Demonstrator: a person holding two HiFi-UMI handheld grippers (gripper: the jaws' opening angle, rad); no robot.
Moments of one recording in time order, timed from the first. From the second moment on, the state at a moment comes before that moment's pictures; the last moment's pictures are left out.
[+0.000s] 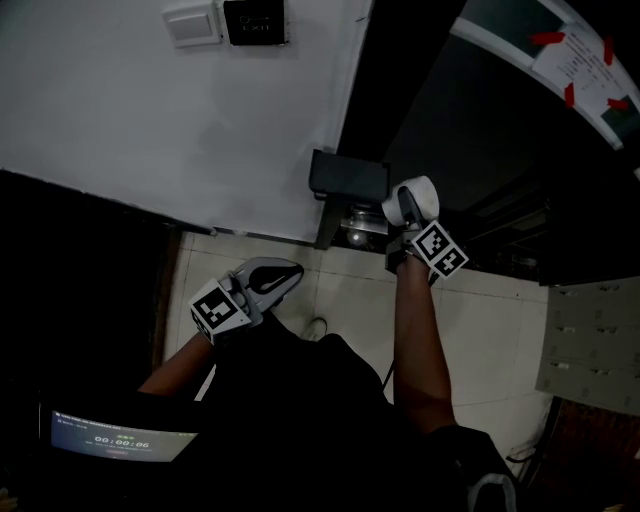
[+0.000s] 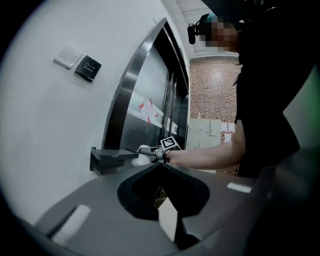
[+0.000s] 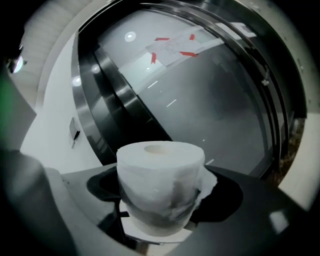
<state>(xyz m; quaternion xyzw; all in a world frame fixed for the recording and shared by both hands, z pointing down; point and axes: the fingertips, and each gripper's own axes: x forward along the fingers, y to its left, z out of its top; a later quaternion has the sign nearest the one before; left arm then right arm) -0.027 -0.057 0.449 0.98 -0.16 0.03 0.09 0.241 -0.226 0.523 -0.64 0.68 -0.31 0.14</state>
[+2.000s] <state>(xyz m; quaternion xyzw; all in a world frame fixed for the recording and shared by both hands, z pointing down) -0.050 -0.059 0.458 0.98 -0.20 0.03 0.08 0.098 -0.236 0.599 -0.46 0.53 -0.56 0.44</state>
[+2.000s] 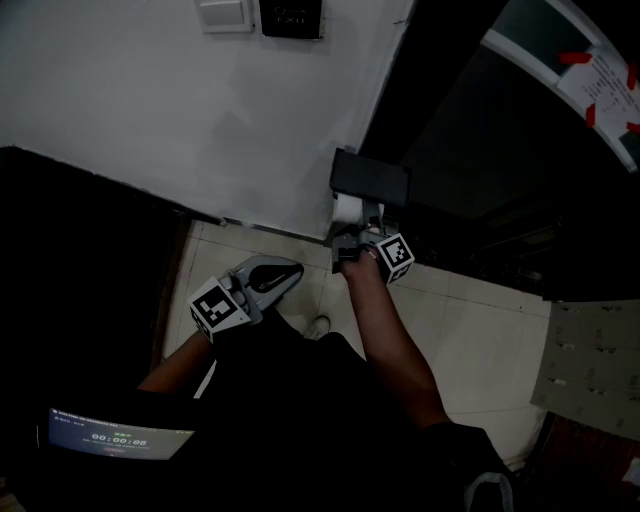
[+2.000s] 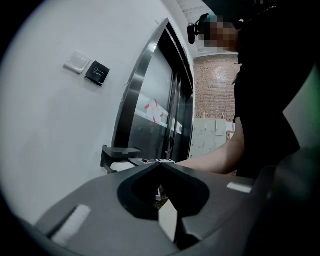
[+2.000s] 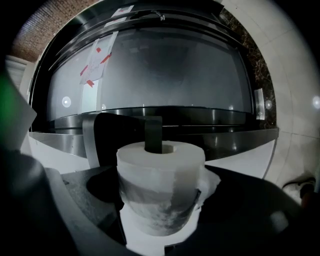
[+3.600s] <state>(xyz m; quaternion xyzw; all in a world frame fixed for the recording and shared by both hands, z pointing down) -0.025 -0.066 0.452 0.98 -0.17 0.03 0.07 0.061 -0.110 0.486 -0.37 0.88 -0.26 0.13</state>
